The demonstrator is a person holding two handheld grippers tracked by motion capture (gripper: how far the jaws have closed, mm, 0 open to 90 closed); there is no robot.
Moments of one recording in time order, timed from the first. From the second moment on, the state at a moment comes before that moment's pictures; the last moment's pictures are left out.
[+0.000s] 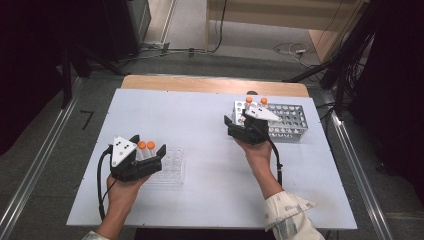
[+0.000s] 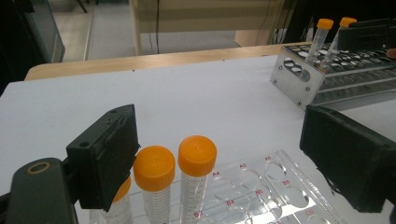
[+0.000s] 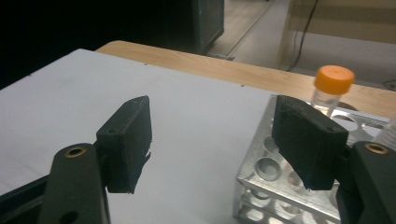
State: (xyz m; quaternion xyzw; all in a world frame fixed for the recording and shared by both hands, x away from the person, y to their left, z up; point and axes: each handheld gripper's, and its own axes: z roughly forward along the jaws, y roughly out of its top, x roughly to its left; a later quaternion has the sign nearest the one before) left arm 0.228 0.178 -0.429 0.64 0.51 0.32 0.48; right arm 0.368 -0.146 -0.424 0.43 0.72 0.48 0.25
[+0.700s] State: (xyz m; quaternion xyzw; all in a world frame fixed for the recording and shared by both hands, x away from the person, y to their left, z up) left arm 0.226 0.184 -0.428 0.63 0.51 0.32 0.49; right arm 0.406 -0.195 -0.440 0.51 0.66 0.43 0.34
